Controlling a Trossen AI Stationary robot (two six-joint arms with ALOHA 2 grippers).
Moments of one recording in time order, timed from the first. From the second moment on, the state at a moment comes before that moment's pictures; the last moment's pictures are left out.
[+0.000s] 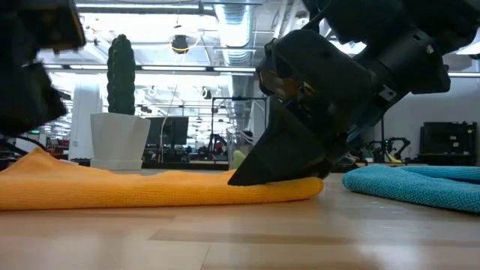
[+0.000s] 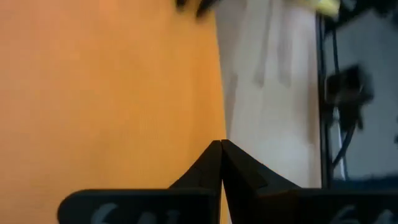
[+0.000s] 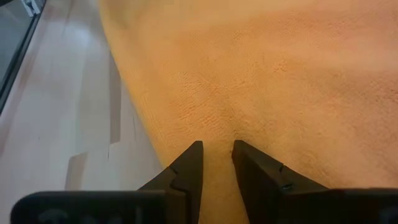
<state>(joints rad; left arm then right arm) -0.76 1.42 0.54 0.14 -0.40 -1.04 0.44 2.08 0.96 0.39 0.26 0.59</state>
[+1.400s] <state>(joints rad) -0.83 1.43 0.63 -0.60 -0.50 -1.22 0.15 1.79 0.96 0.36 0.18 0.17</state>
